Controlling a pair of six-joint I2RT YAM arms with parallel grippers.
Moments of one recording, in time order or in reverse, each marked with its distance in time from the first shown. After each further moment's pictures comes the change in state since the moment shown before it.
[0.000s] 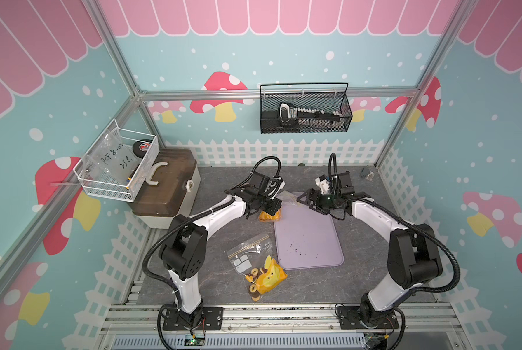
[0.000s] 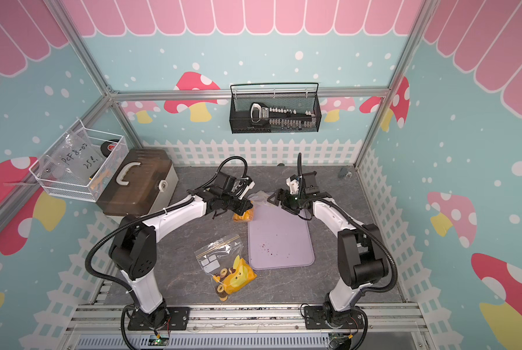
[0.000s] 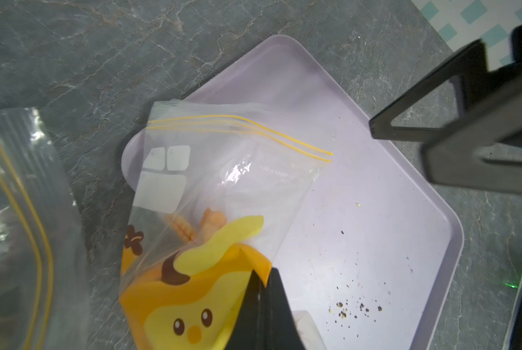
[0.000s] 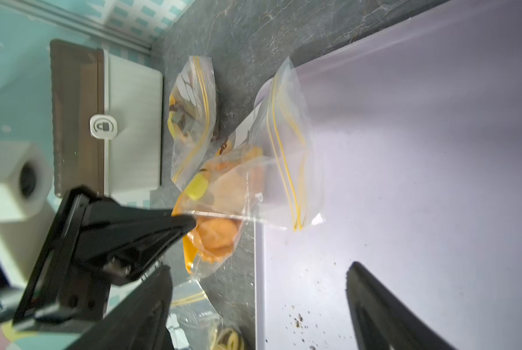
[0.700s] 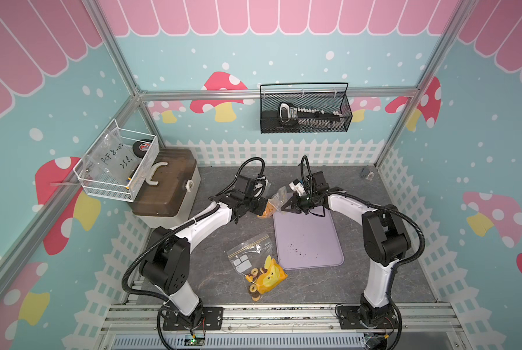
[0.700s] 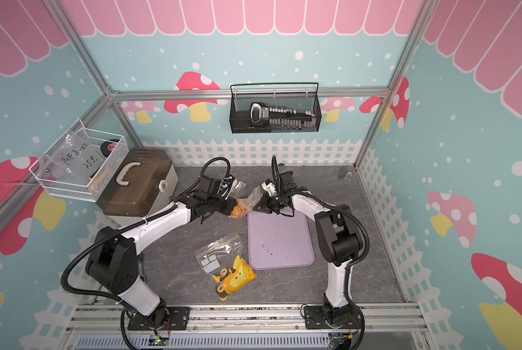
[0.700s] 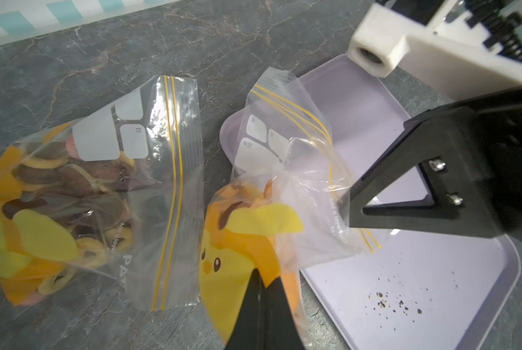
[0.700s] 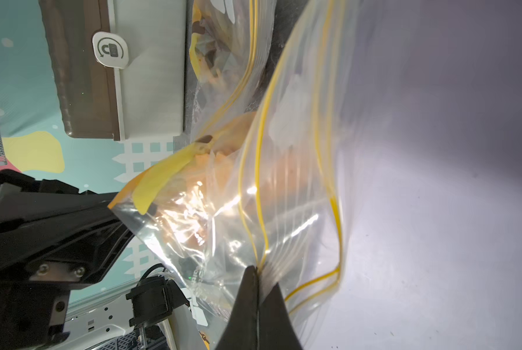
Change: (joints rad) left arm 0.062 -0.230 -0.219 0.062 -0.164 -0.052; right arm 0.145 0.301 0.202 -0.005 -0.198 -0.027
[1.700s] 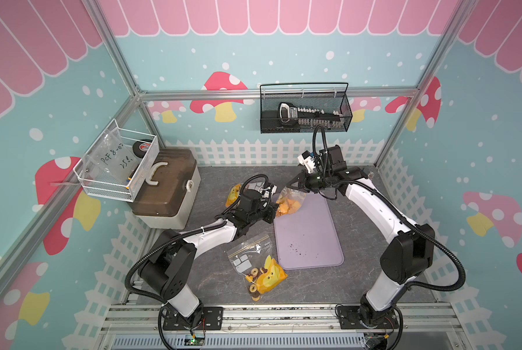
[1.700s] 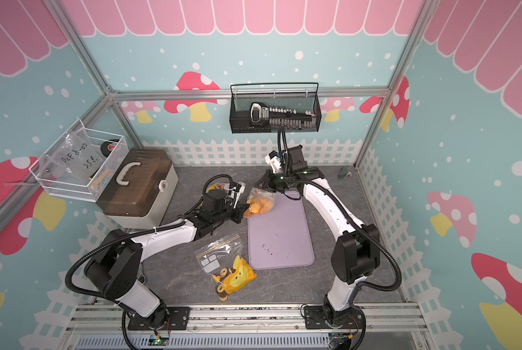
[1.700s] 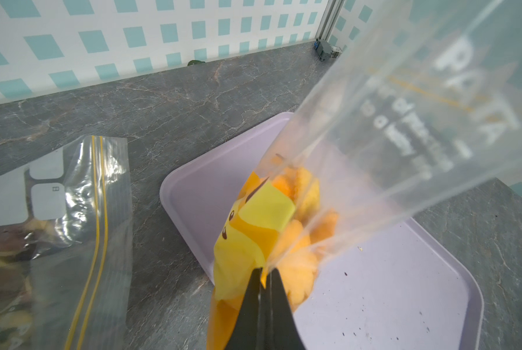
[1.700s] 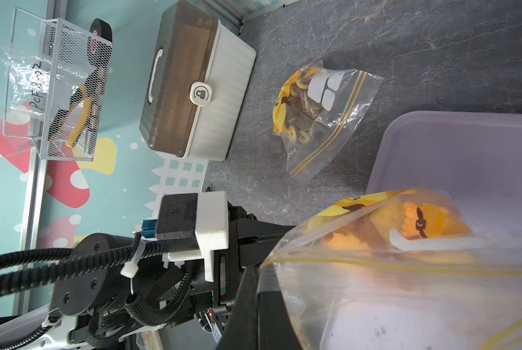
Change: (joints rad) left arm -0.094 -0.044 -0.264 0.514 0.005 -0.080; right arm 0.000 -0.196 0.296 -0.302 0.082 -0.040
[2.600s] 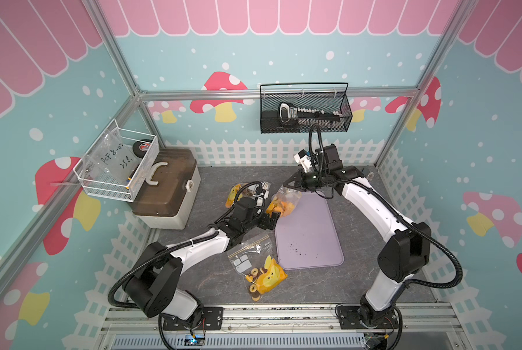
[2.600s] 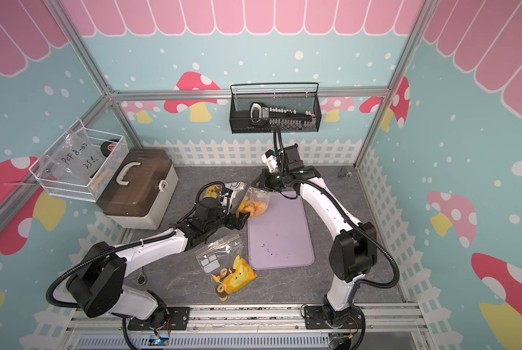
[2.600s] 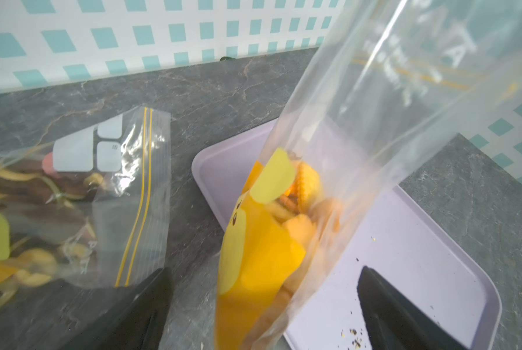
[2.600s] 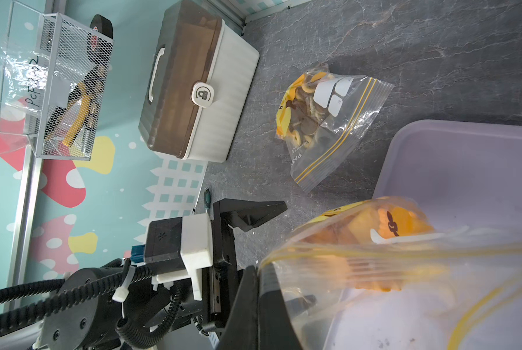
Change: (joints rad) left arm -0.036 -0.096 -0.114 0.036 -0.121 -0.039; right arm 0.026 0.024 0.038 0.002 0.025 0.000
